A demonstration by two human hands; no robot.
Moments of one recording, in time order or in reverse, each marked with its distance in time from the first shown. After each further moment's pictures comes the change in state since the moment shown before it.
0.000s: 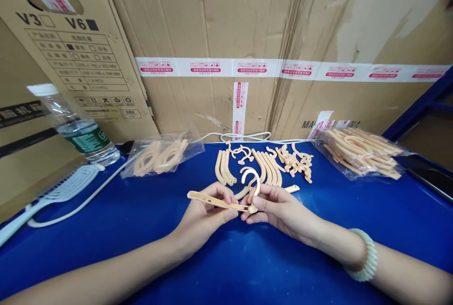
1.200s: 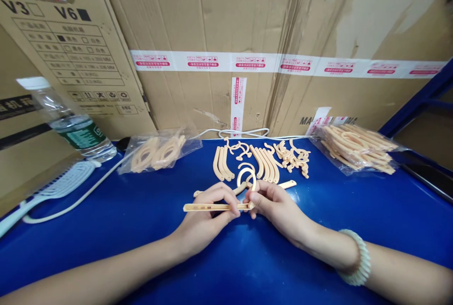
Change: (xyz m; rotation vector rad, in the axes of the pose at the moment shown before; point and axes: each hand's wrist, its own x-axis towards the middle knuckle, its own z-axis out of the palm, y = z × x) left_hand -0.001 -0.001 0.004 0.444 -0.034 0.192; right_hand 0.000 0.013 0.008 -0.188 0.195 -0.130
